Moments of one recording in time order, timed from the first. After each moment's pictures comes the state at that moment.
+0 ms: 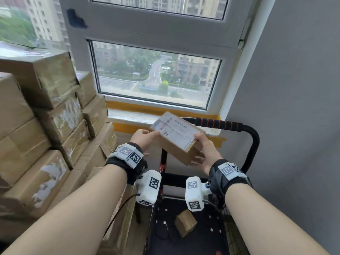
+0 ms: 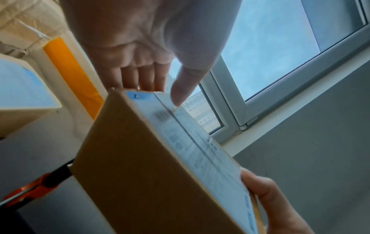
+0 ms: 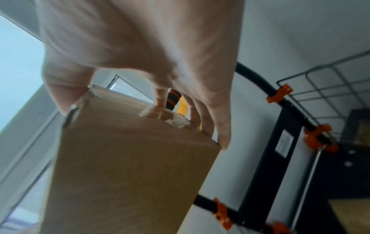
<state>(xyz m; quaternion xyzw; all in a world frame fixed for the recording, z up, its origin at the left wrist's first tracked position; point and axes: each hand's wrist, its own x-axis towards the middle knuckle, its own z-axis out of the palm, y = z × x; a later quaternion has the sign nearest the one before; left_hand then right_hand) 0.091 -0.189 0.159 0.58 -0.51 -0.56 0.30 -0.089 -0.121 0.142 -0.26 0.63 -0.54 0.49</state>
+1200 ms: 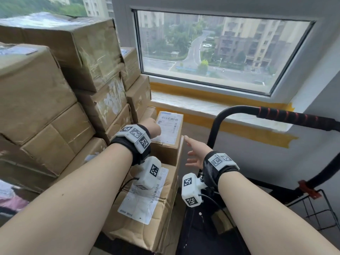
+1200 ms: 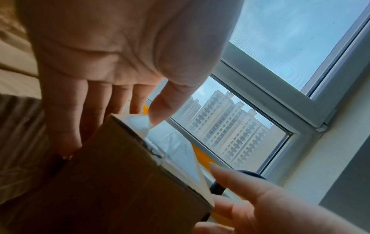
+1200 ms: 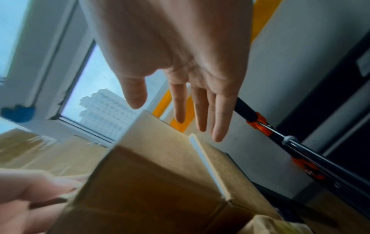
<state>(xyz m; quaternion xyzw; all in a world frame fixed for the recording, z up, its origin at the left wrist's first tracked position) 0.186 -0.270 0.127 0.71 -0.61 -0.34 0.08 0.027 -0.234 0.064 -0.30 0.67 -0.29 0.62</state>
